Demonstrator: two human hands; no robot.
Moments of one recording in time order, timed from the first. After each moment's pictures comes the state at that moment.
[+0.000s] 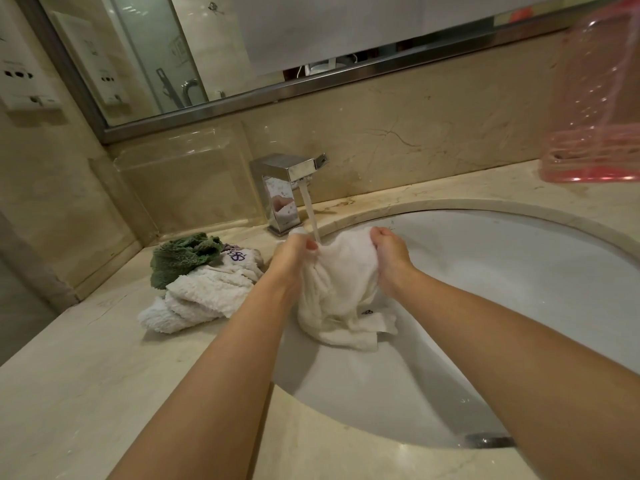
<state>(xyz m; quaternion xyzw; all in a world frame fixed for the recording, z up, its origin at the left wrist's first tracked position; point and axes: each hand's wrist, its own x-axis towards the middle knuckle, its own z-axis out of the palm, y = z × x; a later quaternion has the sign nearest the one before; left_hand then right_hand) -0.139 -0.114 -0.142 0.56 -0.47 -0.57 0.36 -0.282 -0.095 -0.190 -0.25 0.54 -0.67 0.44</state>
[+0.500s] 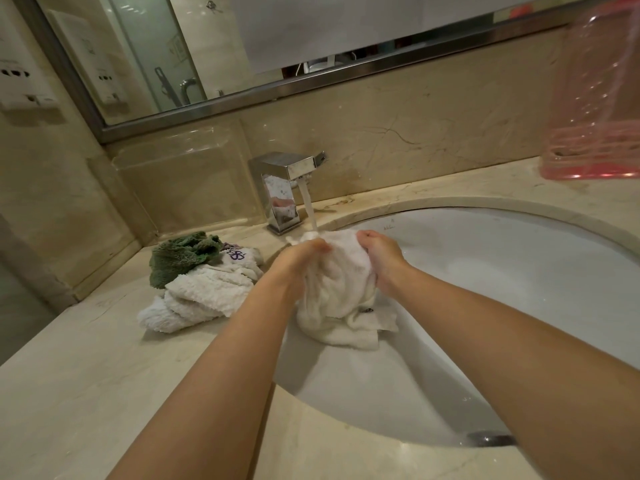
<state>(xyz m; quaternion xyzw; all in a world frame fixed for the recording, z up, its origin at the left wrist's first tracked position) -0.140 -0.106 -0.141 0.55 -0.50 -0.60 0.30 -0.275 -0.093 -0.188 -0.29 0.56 -0.63 0.46</state>
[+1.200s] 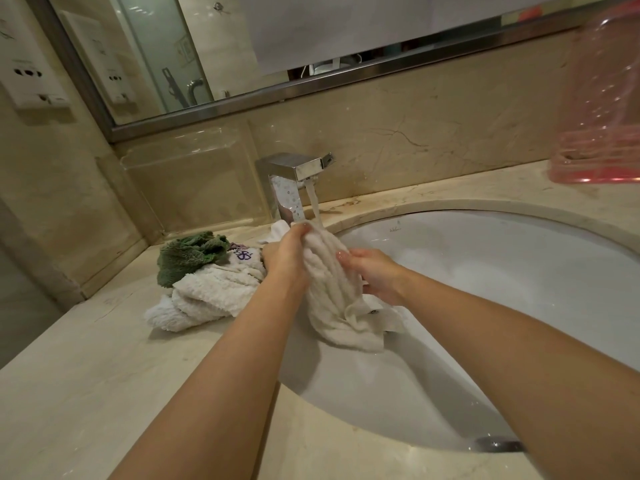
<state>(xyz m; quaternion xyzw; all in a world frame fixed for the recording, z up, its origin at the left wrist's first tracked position) -0.139 -0.110 -0.134 0.53 -0.35 -0.57 0.52 -0.267 -0.084 -0.192 -0.43 0.54 -0.49 0.53</state>
